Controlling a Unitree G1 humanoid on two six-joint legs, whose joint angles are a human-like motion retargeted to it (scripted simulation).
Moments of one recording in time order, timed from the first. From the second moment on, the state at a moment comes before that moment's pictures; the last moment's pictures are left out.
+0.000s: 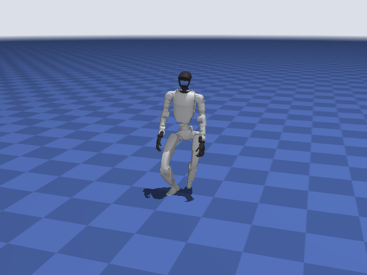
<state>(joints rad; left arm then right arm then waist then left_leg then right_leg) -0.13 0.22 -0.32 1.30 0.05 -0.19 0.13 -0.06 -0.20 0.37 1.16 -0.01 -0.18 -0.17 -0.08 -0.23 -0.10 -0.17 -0.29 0.29 0.39 -0.67 0.17 -0.83 -0.37 -0.10 1.26 -0.66 0.05</state>
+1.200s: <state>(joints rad) 0.00 0.24 -0.29 1.33 0.00 -0.22 0.11 -0.03 -0.19 0.42 1.10 -0.04 -0.20 -0.19 -0.05 -0.32 -0.24 -0.67 -0.30 0.19 0.81 -0.56 0.16 -0.42 -0.29 -0.01 1.34 -0.50 0.17</state>
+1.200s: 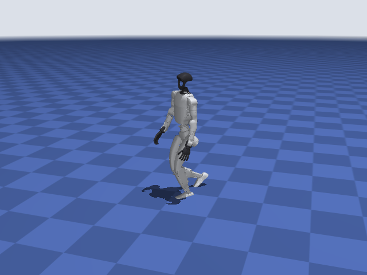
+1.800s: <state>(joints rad) -0.05 0.22 -0.40 1.28 0.09 -0.24 0.10 0.04 -0.25 0.37 1.15 -0.01 -0.21 -0.27 -0.02 0.00 -0.27 -0.33 0.06 0.06 1.28 -0.48 -0.04 -0.77 0.09 -0.19 0.93 -0.45 0.02</state>
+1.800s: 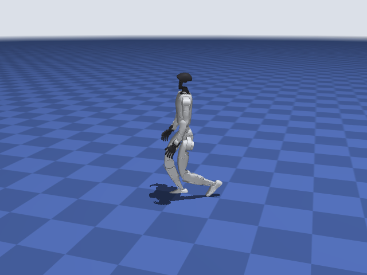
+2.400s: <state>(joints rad) 0.00 0.24 -0.30 1.37 0.03 -0.20 0.14 -0.04 -0.21 0.46 1.07 -0.05 -0.21 -0.21 -0.06 -0.29 -0.32 -0.79 -0.29 0.19 0.82 -0.47 0.15 -0.40 -0.28 -0.04 1.29 -0.48 0.18</state>
